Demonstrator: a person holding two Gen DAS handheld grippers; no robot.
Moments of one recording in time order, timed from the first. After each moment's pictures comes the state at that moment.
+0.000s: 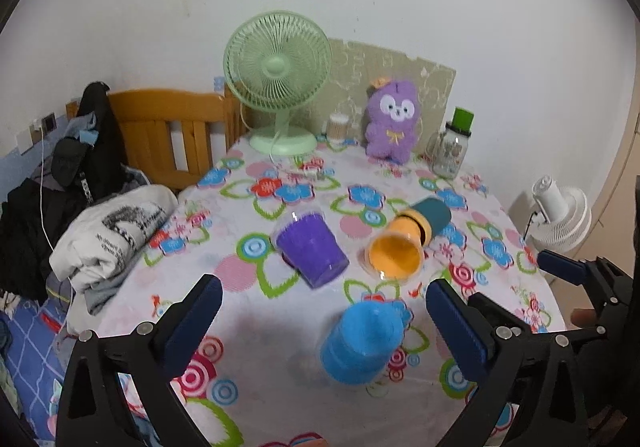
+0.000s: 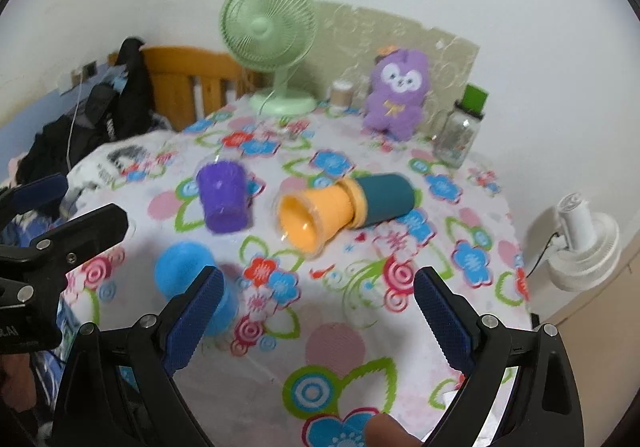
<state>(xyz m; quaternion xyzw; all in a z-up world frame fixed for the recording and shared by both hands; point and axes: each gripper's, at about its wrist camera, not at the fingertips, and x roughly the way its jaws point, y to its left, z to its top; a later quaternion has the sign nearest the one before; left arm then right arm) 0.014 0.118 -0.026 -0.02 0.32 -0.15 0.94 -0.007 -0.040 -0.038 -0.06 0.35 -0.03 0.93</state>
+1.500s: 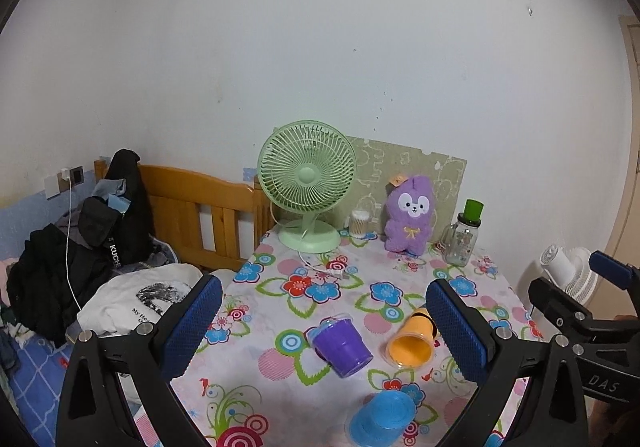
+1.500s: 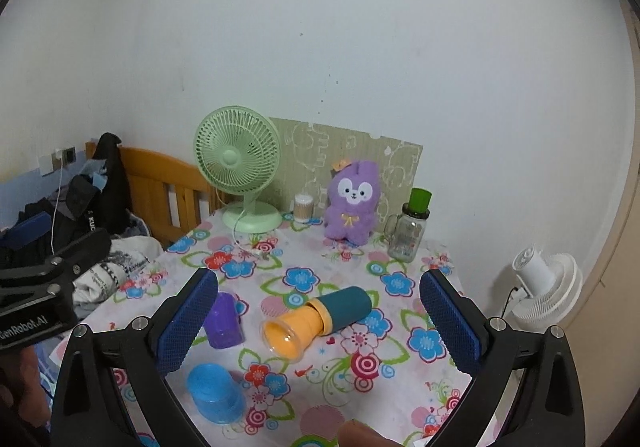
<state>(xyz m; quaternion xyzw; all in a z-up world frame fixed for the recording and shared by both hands) 0.005 0.155 0.048 -0.03 0.19 -0.12 0.97 -0.038 -0.022 0.061 -0.05 0.20 -0.09 0.98</state>
